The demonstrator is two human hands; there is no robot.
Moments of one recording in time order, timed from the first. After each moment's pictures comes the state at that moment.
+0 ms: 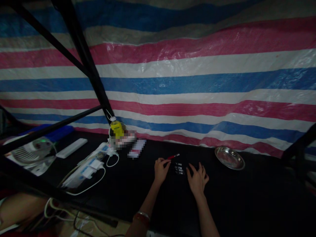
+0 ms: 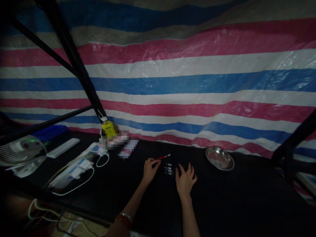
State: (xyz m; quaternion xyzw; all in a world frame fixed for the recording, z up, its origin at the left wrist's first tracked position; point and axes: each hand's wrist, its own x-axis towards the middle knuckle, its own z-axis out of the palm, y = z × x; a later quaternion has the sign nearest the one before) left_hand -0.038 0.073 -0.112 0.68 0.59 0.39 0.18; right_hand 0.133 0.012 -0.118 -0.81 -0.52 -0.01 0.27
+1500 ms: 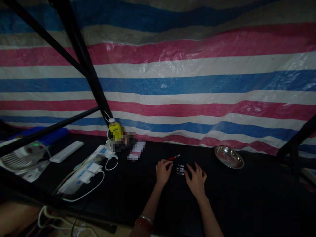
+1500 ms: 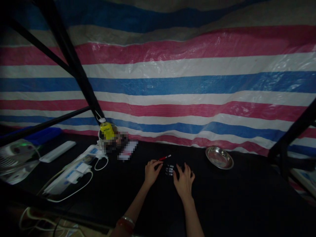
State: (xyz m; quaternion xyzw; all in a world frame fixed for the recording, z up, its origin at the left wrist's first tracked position) left_hand -0.034 0.063 -0.097 0.70 0.59 0.34 0.19; right_hand 0.128 0.006 -0.111 -0.77 -0.60 -0.02 0.23
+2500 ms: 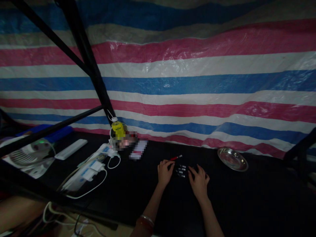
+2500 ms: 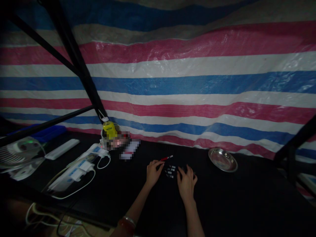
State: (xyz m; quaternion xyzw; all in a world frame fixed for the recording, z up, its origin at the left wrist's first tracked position) left_hand -0.034 0.062 -0.096 0.70 0.59 0.35 0.20; right_hand 0.131 0.006 -0.113 -0.77 -0.59 -0.01 0.22
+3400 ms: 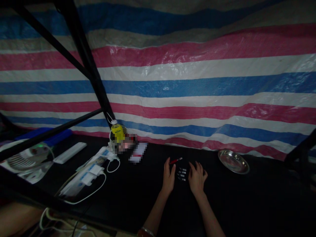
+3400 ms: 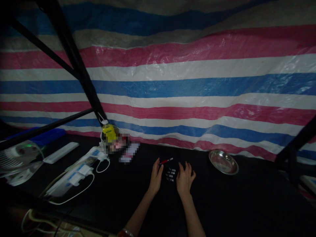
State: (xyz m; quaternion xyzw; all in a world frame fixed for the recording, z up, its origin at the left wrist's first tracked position) left_hand -0.016 0.056 -0.114 0.58 0.52 0.51 0.37; right_hand 0.119 0.034 -0.109 -0.79 -0.57 -0.05 0.23
